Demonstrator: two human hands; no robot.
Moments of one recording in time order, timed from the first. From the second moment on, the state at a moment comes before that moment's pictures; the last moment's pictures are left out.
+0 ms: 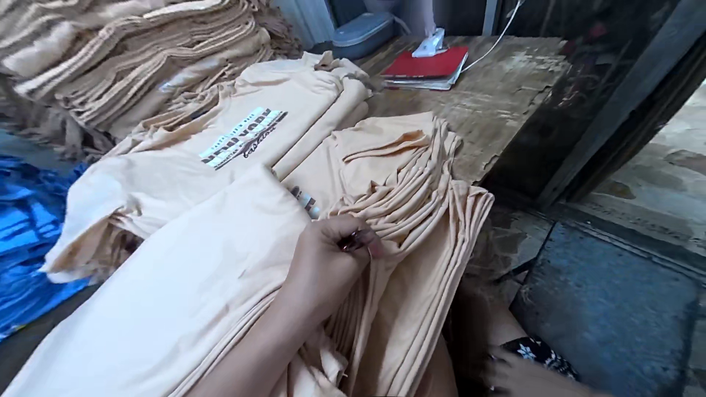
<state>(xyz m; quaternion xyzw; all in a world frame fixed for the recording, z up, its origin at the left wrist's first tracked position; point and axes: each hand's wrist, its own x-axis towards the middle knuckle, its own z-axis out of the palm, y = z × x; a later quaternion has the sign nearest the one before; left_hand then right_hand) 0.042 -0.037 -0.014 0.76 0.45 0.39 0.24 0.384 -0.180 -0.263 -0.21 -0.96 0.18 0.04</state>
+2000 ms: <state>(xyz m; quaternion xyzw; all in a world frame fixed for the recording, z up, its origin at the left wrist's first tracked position) -0.038 -0.200 -0.069 0.56 0.74 0.31 -0.21 0.237 -0.166 -0.046 -0.28 -0.88 0.30 0.25</state>
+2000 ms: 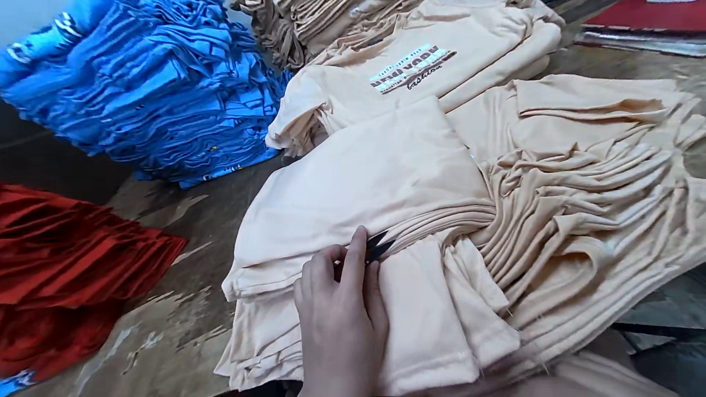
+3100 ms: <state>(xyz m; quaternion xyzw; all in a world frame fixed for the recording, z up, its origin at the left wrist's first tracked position) 0.011 -0.236 -0.031 0.68 0.65 0.29 -0.14 0.199 -0.156 -0.091 -0.38 -0.74 0.22 0.50</state>
